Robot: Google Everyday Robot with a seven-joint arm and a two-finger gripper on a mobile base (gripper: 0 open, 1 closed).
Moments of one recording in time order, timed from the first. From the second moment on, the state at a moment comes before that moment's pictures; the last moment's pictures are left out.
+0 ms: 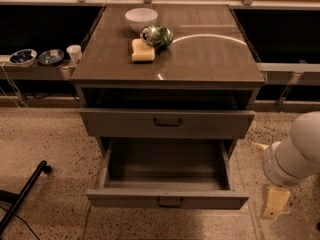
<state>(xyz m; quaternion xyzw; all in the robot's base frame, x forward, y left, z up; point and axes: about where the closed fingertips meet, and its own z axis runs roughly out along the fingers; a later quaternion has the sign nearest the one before) 0.404 -0.276 0.679 -0.65 0.75 -0.02 0.11</state>
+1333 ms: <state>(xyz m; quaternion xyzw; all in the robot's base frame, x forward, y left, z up) 0.396 -0.242 0.529 -0.65 0.74 0.04 0.19</state>
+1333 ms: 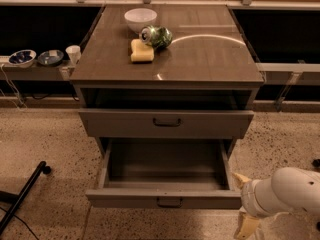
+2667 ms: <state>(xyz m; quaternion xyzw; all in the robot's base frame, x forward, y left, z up) 0.386 -0.219 0.495 -0.65 0.70 0.07 0.27</state>
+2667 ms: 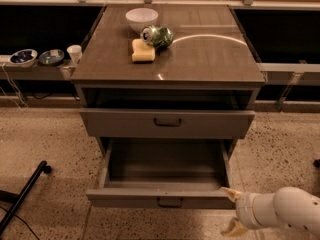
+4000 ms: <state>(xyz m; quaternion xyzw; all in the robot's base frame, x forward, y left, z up) 0.416 -0.190 0.443 -0.65 0.70 0.08 0.29</state>
